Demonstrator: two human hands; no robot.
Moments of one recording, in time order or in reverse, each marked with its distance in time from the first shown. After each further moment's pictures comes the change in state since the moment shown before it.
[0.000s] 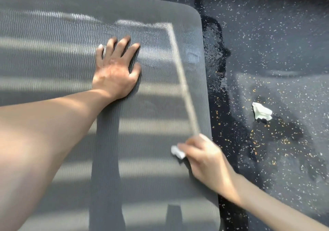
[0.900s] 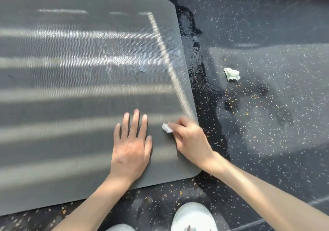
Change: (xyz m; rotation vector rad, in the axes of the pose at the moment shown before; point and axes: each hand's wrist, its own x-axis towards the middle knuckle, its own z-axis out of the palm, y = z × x) left_hand -0.278 0.084 0.017 0.145 -0.119 0.088; right_hand -0.074 -0.046 0.030 -0.047 0.119 0.188
